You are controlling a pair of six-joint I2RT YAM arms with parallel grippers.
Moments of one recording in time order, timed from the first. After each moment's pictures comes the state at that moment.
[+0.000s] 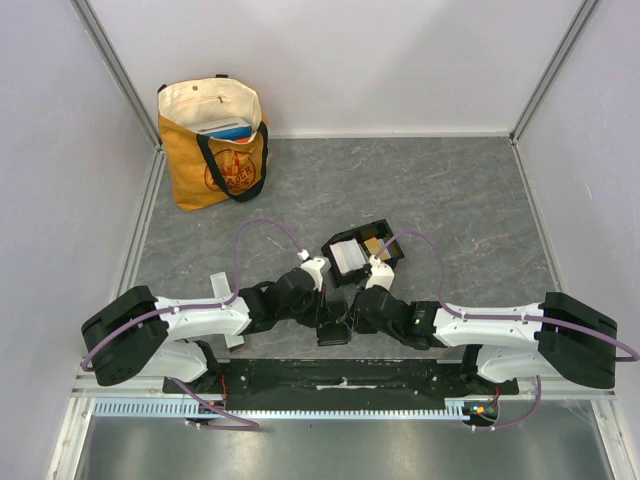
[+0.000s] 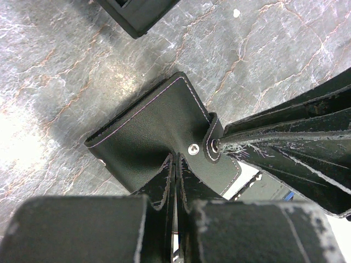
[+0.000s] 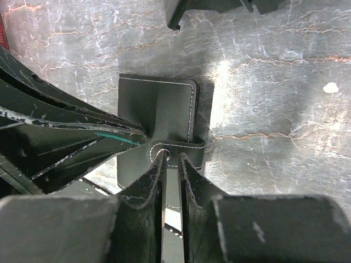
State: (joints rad) left arm -1.01 1.32 0.48 0.09 0.04 -0.67; right arm 1.18 1.25 0.49 -0.02 0.32 1.02
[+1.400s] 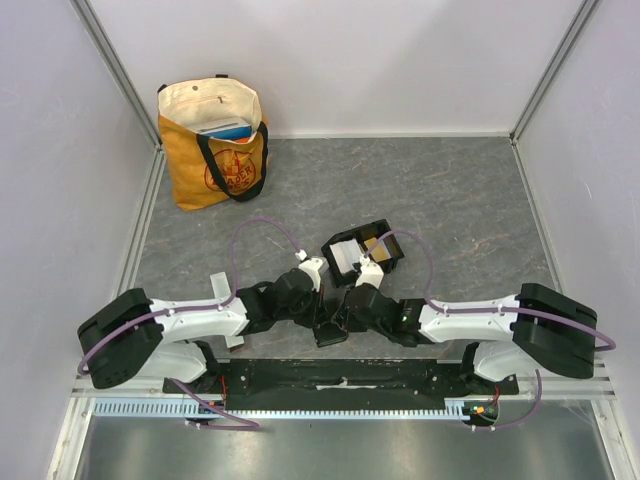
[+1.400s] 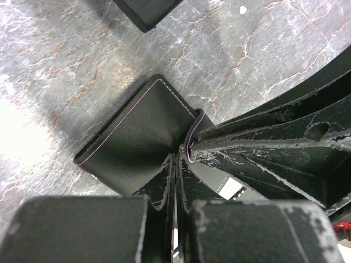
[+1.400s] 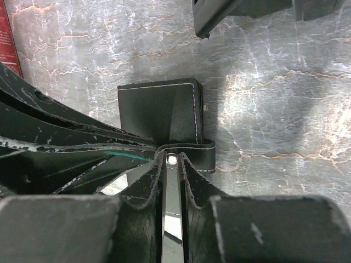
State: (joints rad) left arm -1.01 1.30 0.48 0.06 0.03 -0.67; right arm 1.18 1.37 0.53 0.07 0.30 1.03
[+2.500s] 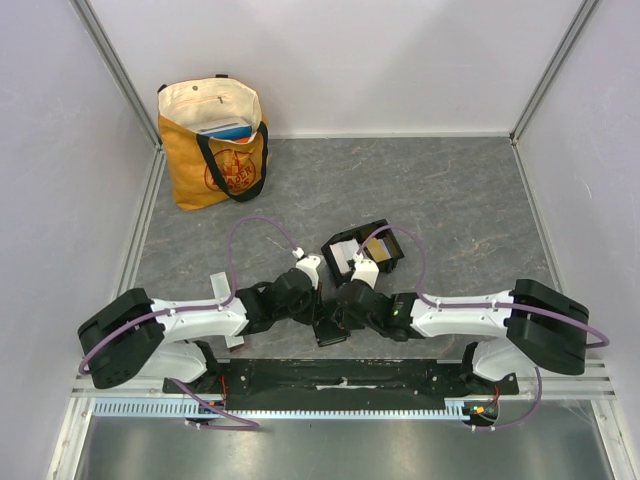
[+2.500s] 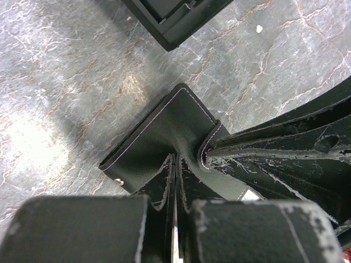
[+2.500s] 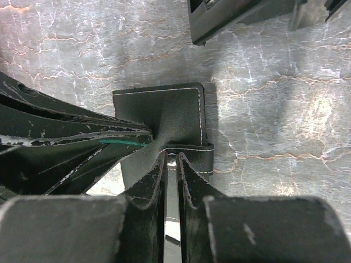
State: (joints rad) left arm -1.00 1.30 0.47 0.08 -0.04 -0.65; right arm 1.18 1.42 0.63 -0.06 0.32 1.02
